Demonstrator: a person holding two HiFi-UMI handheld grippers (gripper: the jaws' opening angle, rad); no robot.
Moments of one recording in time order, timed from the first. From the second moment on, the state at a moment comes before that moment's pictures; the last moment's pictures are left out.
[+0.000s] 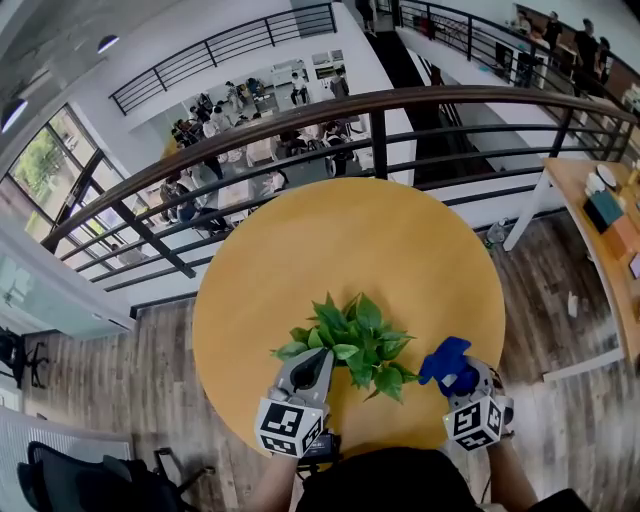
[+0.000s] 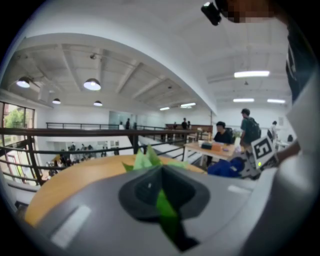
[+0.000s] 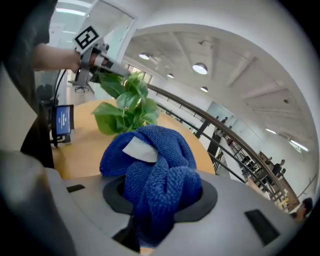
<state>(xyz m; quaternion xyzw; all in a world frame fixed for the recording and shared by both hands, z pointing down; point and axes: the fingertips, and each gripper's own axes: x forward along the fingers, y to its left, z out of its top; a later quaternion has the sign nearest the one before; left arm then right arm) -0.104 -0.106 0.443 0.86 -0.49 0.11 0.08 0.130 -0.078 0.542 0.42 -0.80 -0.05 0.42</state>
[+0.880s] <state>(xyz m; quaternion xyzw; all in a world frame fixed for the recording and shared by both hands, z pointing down) -0.107 -0.108 0.447 0.86 -0.49 0.10 0.09 0.119 -0.098 0.489 0.47 -0.82 -0.05 0.33</state>
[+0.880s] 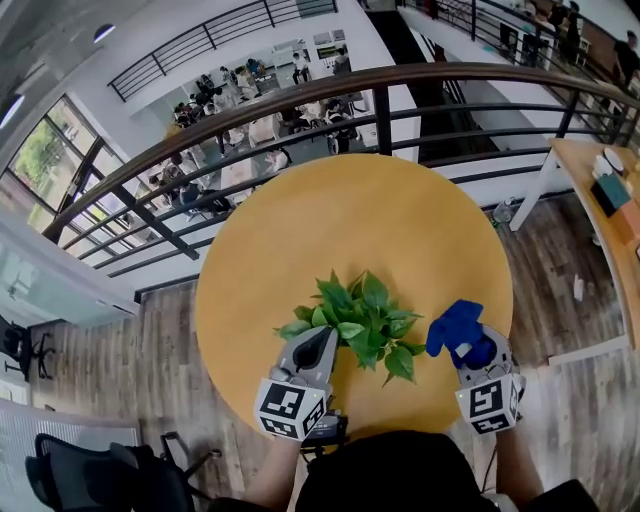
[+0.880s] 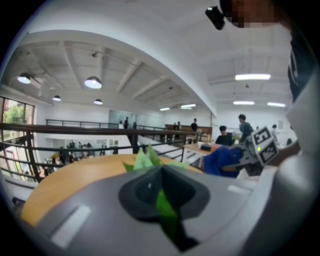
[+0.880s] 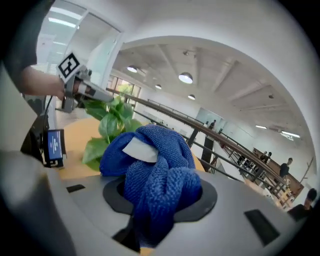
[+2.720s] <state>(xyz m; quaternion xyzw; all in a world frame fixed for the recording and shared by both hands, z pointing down) -0.093 -0.110 0.446 0.88 -0.46 0.09 0.11 0.103 -0.187 0.433 0.45 -0.87 -0.03 0.21</state>
